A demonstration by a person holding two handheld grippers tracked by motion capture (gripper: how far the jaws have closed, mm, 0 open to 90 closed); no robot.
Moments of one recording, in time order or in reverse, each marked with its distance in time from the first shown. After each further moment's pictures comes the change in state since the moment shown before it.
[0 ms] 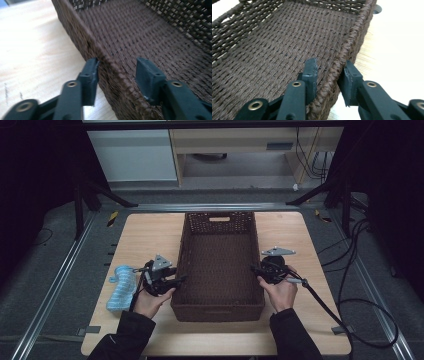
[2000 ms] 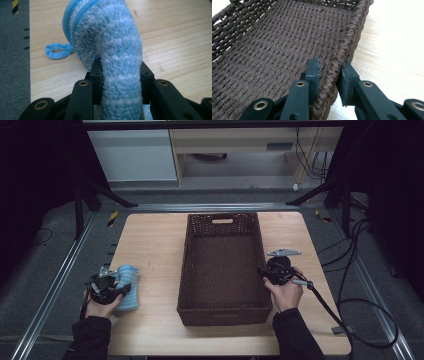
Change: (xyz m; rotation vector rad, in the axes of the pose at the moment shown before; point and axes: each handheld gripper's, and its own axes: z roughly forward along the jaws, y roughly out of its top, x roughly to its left) left arm 0.122 -0.089 -0.047 0.198 0.229 -0.213; right arm -0.008 -0.004 -0.011 0.037 -0.021 0.036
